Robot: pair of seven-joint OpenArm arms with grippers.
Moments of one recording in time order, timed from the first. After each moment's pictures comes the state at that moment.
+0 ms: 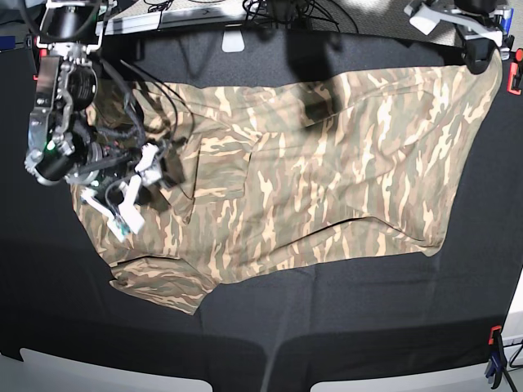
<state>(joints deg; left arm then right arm) 47.6 -54.0 40.0 126.8 64.4 16.1 67.6 0.6 18.8 10.5 99.8 30.6 41.2 -67.1</state>
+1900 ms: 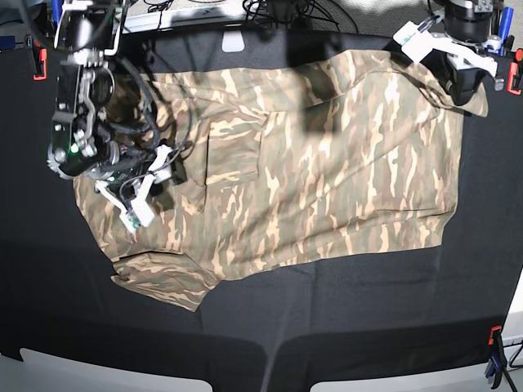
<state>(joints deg) 38.4 -53.6 40.0 126.8 57.0 17.0 58.0 2.8 14.0 10.5 87.1 23.6 41.1 -59.6</state>
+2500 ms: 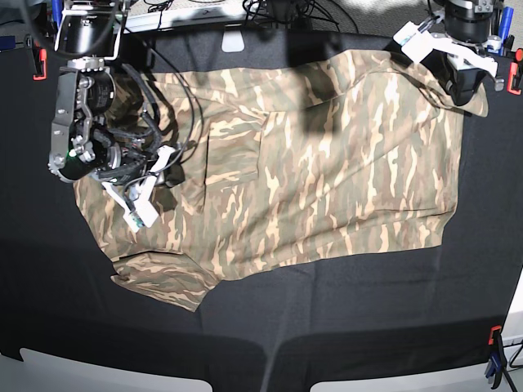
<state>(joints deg) 38.4 -53.6 40.0 126.8 56.8 17.0 58.0 3.8 14.1 10.7 86.7 29.2 41.1 -65.1</state>
